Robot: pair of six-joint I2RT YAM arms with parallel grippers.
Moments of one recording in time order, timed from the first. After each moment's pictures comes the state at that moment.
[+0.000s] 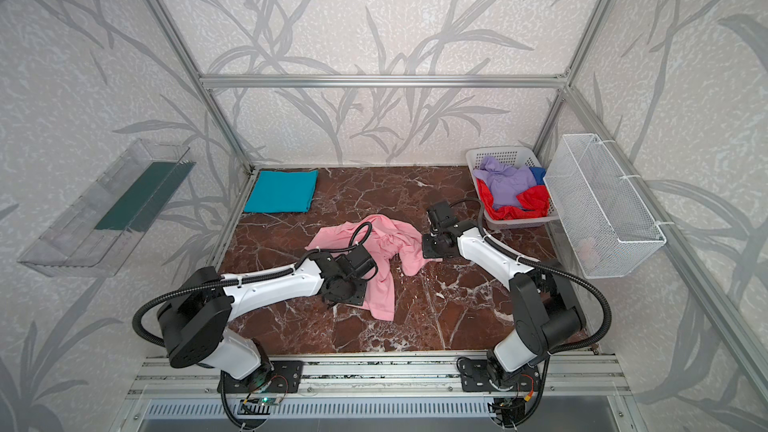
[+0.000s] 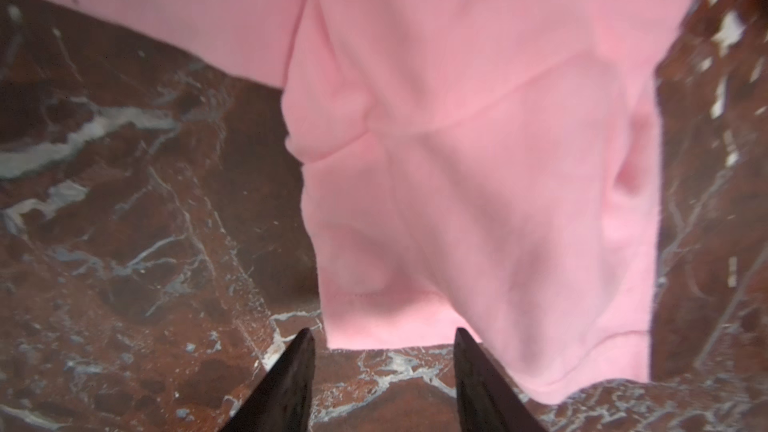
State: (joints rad) left arm -0.84 1.57 0.97 -0.74 -0.10 -0.72; right arm 0.43 1.55 1.07 -0.59 -0.02 0.34
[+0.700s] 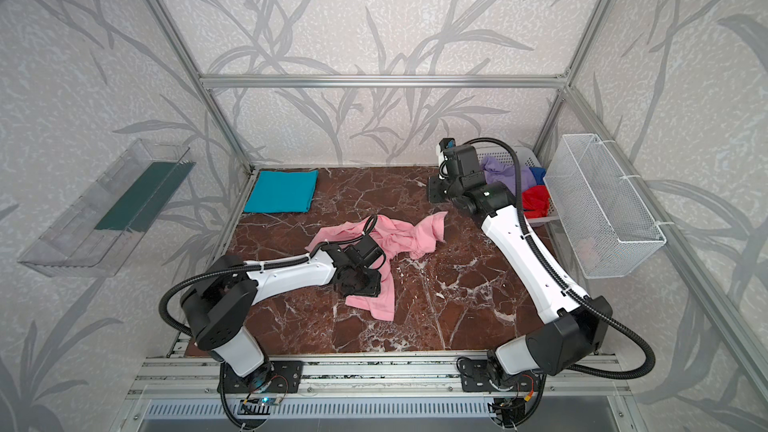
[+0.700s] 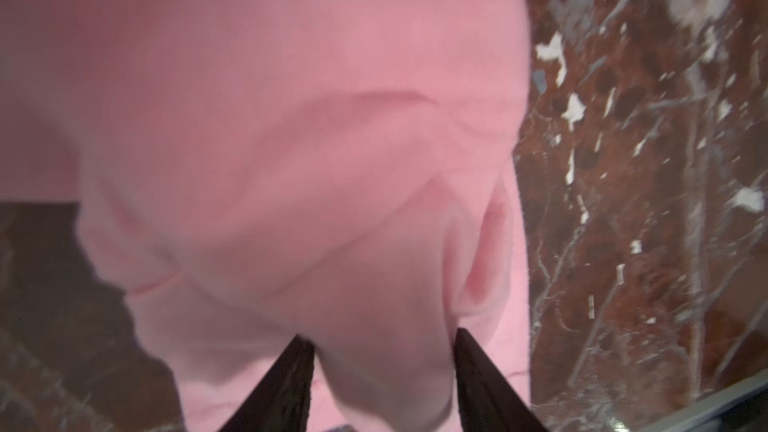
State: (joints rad) left arm -0.83 1.73 1.01 -0.60 0.09 -0.71; right arm 0.41 1.44 1.60 -0.74 0.03 0.26
